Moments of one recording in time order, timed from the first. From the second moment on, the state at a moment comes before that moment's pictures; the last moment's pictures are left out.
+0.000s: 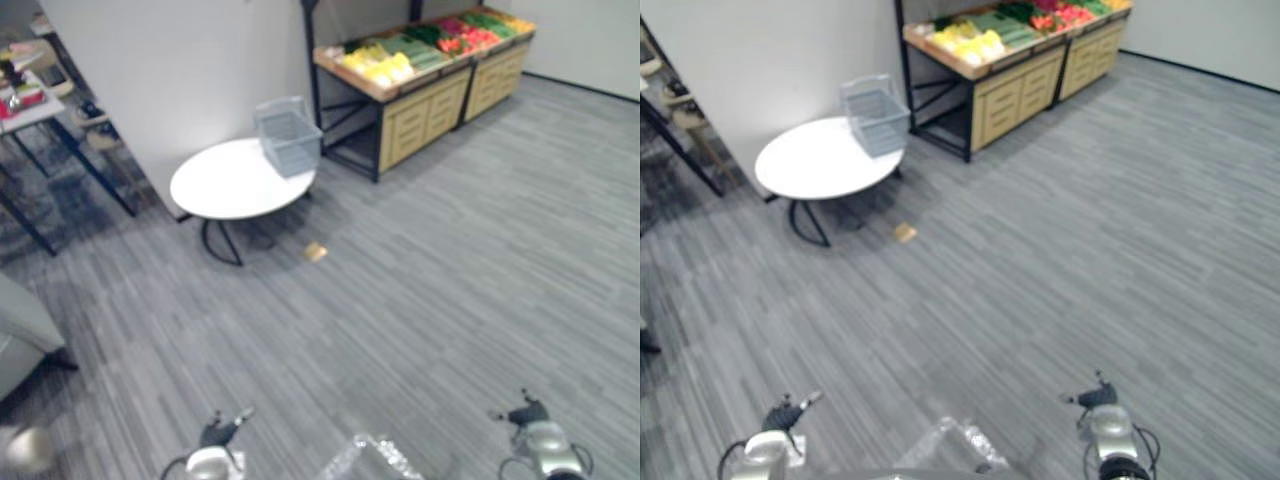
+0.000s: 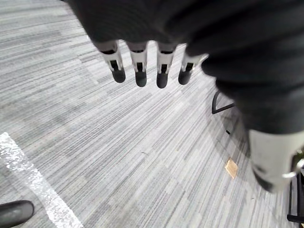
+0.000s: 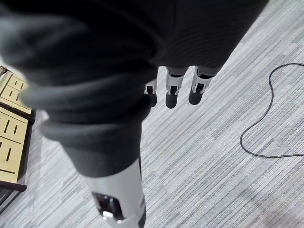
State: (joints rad) left arm 0.03 0.20 0.25 0.96 0.08 -0.04 0.15; right arm -0.08 -0.26 -0.31 0.96 -0.28 0.03 -0.11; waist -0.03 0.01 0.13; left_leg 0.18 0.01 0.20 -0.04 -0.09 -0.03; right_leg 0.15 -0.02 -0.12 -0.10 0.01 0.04
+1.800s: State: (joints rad) left arm 0.13 0.08 0.19 0.93 0.06 -0.04 0.16; right arm -0.17 -0.29 -0.08 0.40 -0.36 0.02 -0.13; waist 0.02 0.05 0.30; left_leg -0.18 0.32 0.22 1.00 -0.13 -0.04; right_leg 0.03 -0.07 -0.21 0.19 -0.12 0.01
